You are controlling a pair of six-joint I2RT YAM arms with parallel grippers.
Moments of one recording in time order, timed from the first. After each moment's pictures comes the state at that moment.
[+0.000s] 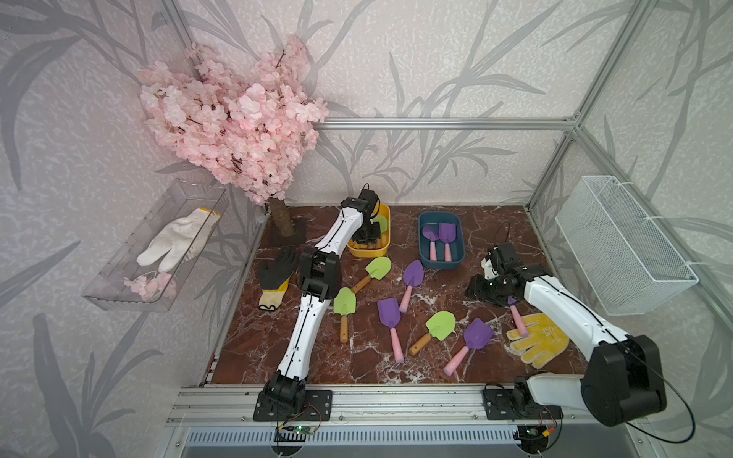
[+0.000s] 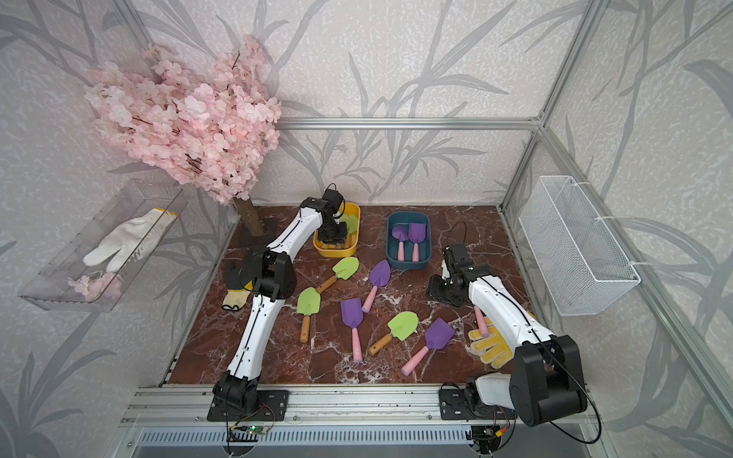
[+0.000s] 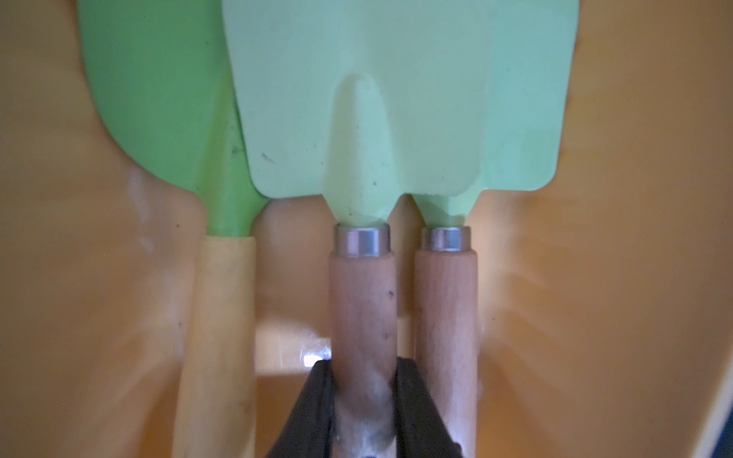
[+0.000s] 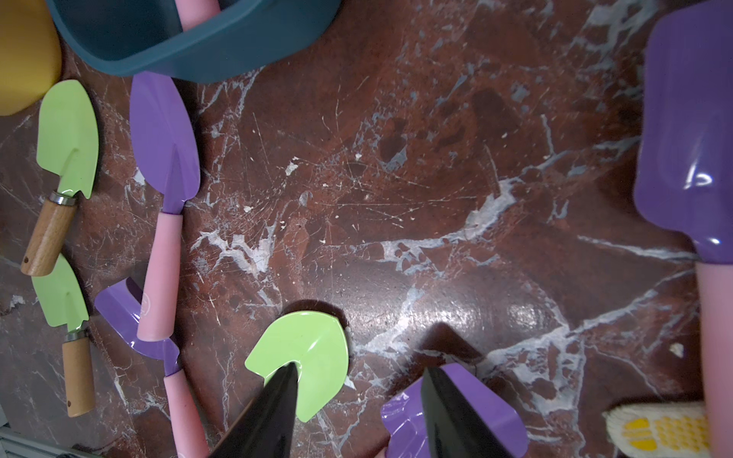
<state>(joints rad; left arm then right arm) -0.31 2.64 2.55 -1.20 0.07 -0.36 0.21 1.33 0.91 -0.80 -0.20 0.50</state>
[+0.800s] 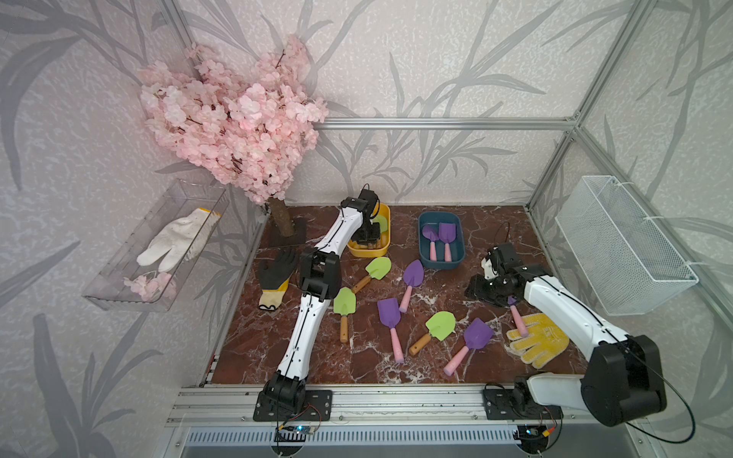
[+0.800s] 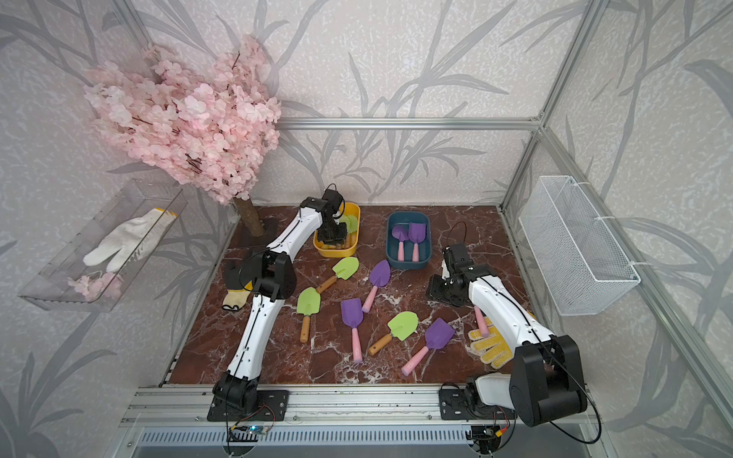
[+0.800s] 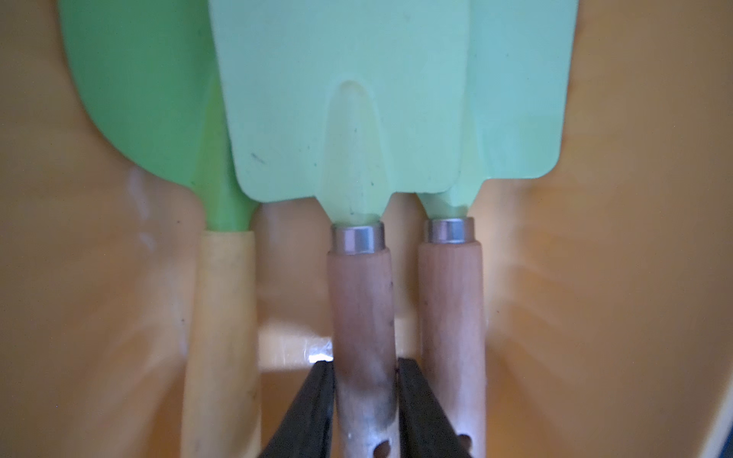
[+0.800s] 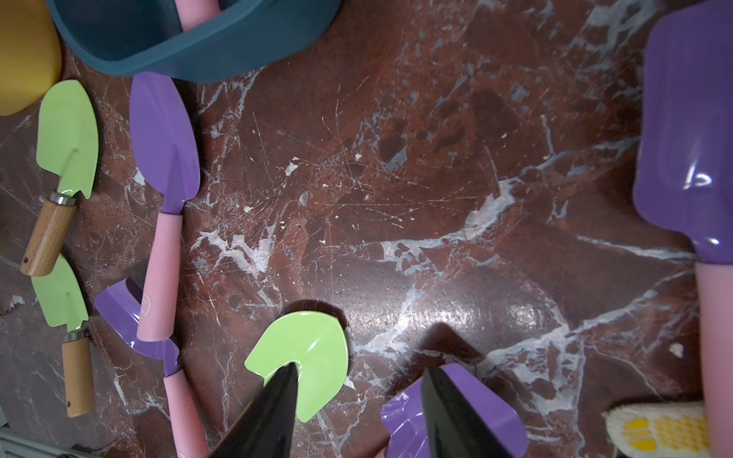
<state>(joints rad) -0.31 2.64 2.55 -1.21 0.07 -0.34 0.21 1.33 0.91 -0.80 -0.20 0.50</state>
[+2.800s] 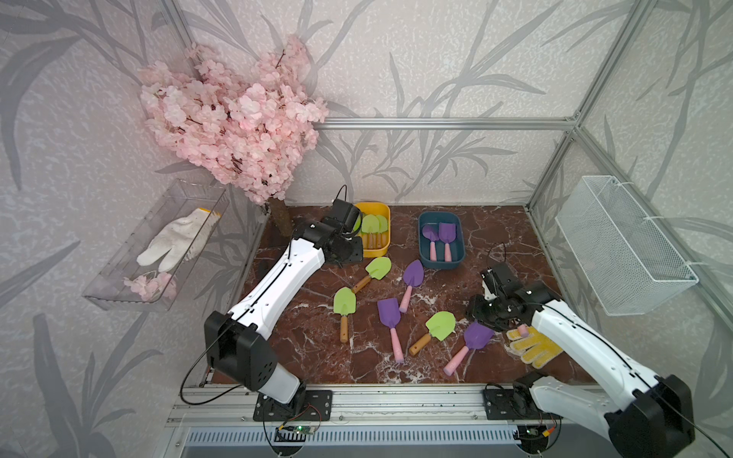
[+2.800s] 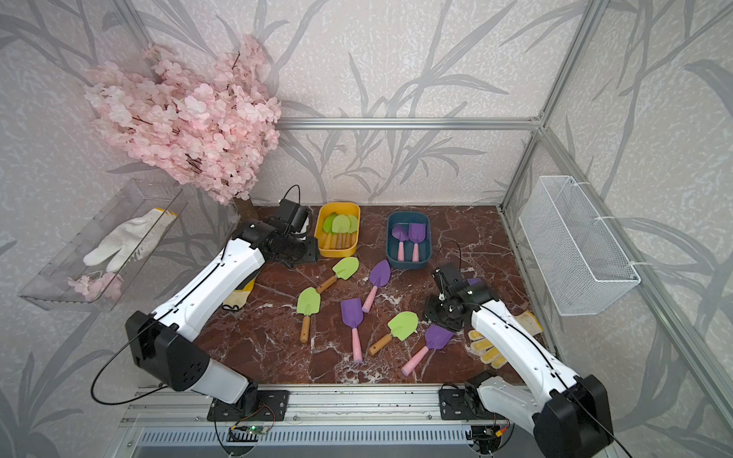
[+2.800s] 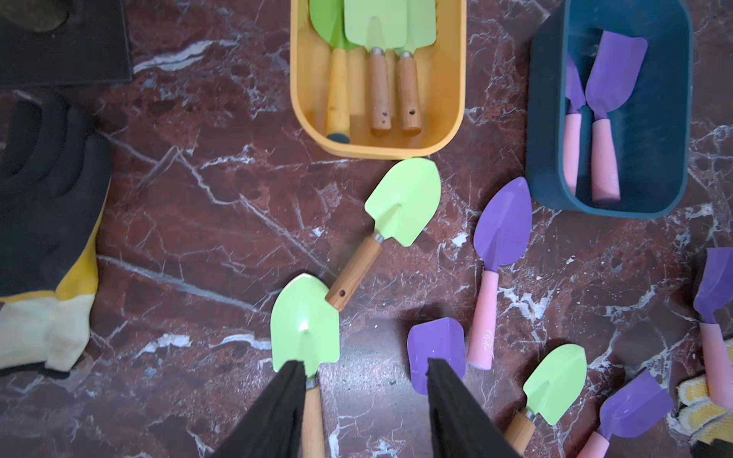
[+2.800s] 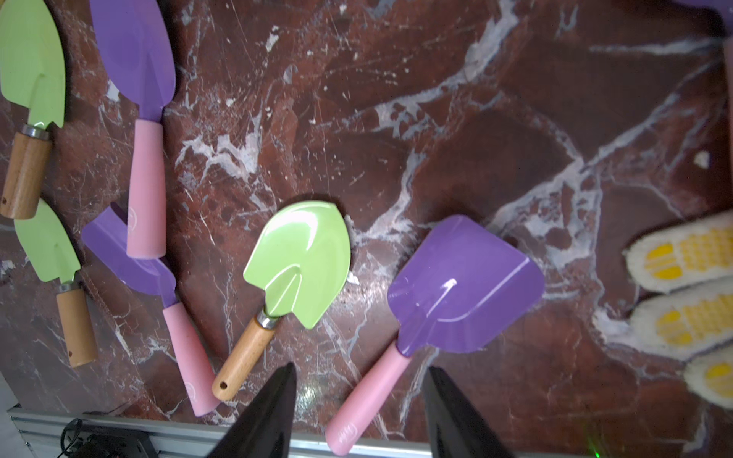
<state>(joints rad) -0.43 1.51 1.48 -1.05 -0.07 -0.48 0.45 1.04 0.81 -1.00 -0.12 0.83</state>
